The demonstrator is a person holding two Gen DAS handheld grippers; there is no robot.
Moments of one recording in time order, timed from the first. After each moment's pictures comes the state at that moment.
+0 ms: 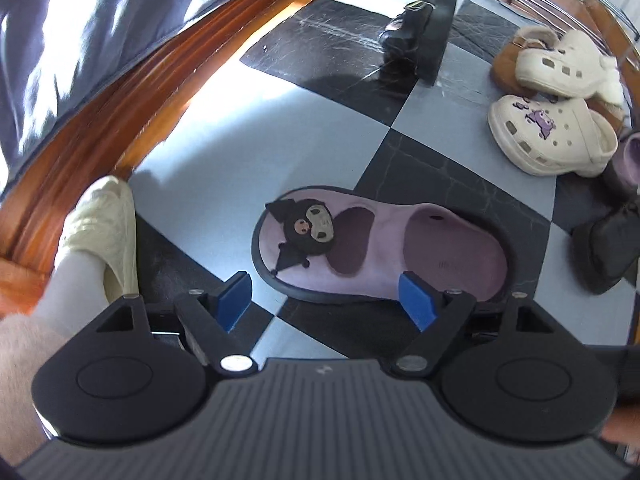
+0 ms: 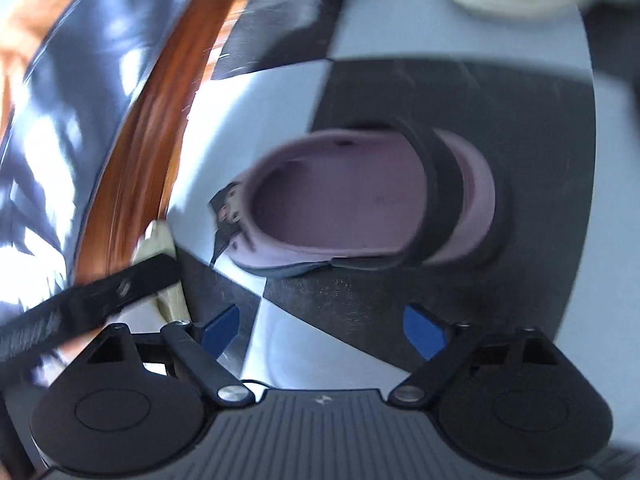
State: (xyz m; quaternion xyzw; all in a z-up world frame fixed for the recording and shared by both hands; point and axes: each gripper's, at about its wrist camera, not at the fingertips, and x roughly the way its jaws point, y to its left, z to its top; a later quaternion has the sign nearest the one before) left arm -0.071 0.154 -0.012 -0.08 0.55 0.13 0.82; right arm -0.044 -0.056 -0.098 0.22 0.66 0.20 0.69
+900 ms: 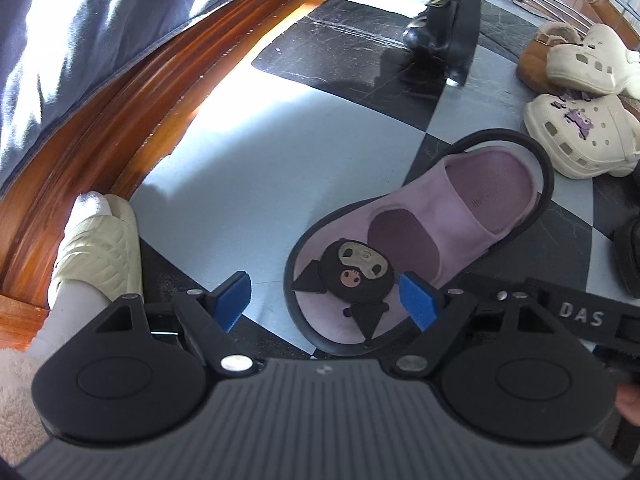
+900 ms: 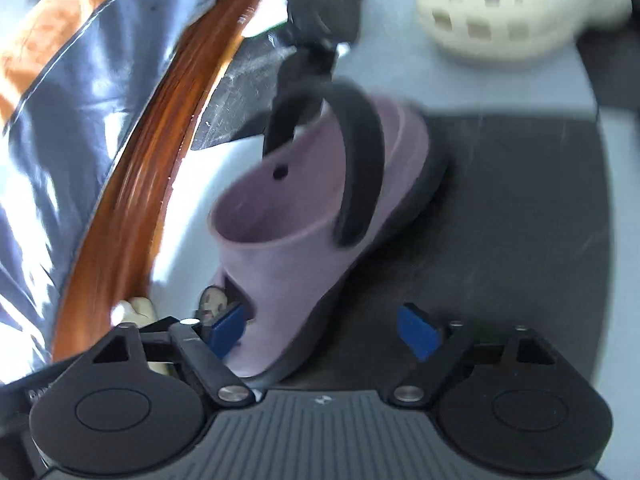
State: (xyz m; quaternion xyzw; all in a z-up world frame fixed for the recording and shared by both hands) left arm -0.061 0.175 -0.049 -0.08 0.54 0.13 0.83; right arm -0.025 -0.020 -0.109 0.23 0.59 0.19 0.75
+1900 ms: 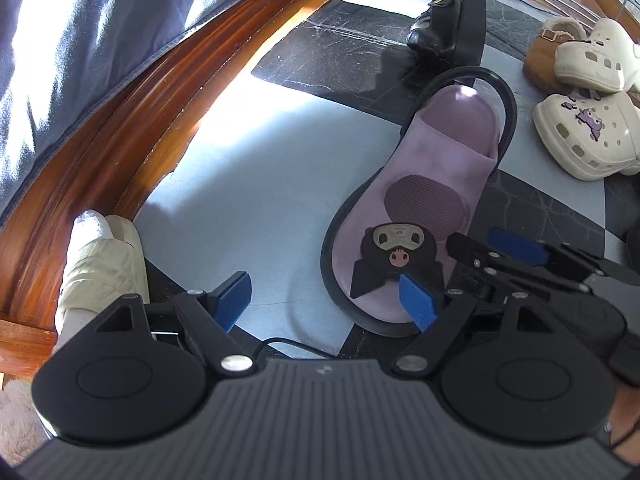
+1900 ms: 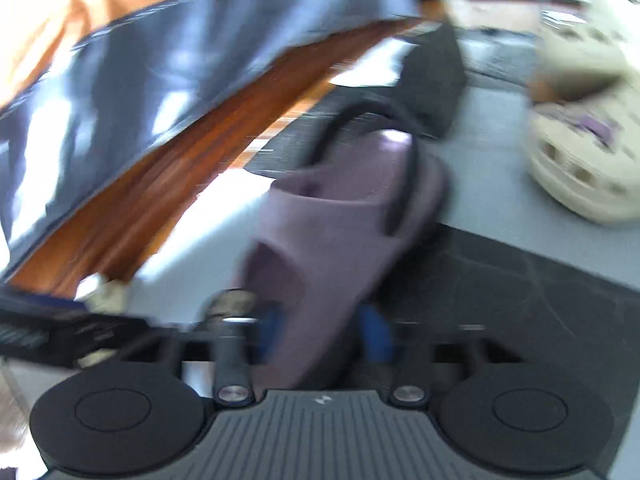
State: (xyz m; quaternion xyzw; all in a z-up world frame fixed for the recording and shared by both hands) left arm -0.041 0.188 -0.053 -0.08 0.54 0.13 0.83; right arm -0.019 0.019 -0.107 0.04 0.44 0.33 0.84
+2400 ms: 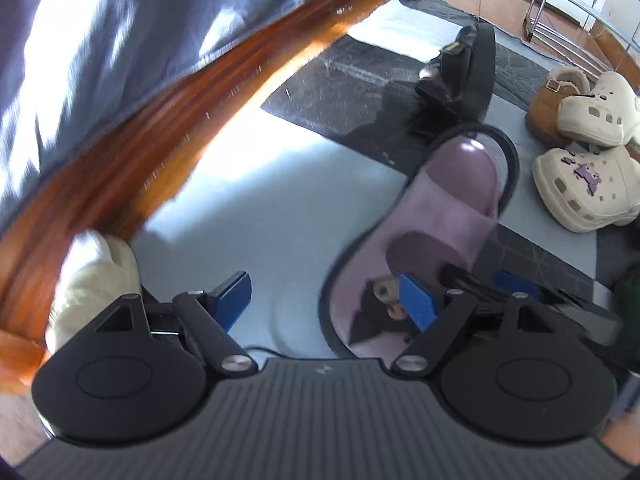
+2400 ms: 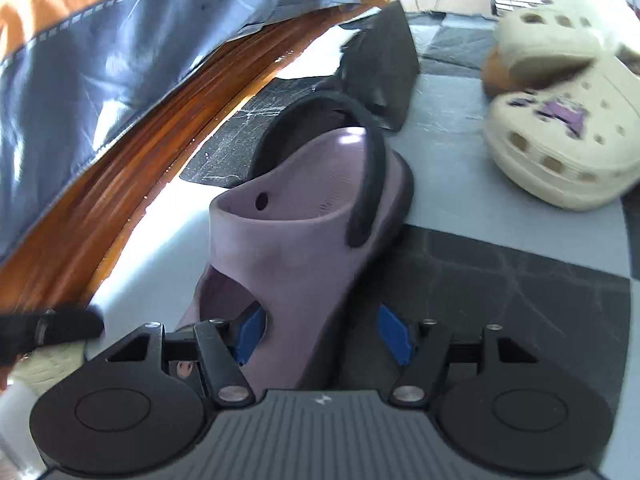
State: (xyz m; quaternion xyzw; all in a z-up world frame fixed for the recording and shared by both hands) left arm -0.042 0.200 -0.051 -0.12 0.50 0.14 0.85; right arm 0.015 0.033 -0.132 0.06 0.47 0.20 0.86
